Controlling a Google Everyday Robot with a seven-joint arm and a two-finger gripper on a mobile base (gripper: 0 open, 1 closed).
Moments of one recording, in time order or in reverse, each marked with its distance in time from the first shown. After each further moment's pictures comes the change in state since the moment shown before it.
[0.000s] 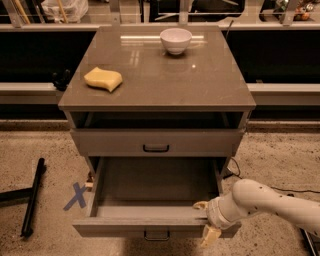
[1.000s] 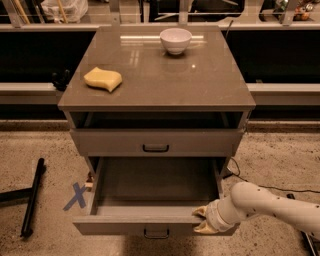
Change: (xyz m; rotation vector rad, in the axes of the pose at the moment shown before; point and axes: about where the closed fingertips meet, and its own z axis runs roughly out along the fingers) arm 0.002 0.003 0.013 -0.009 -0.009 0.030
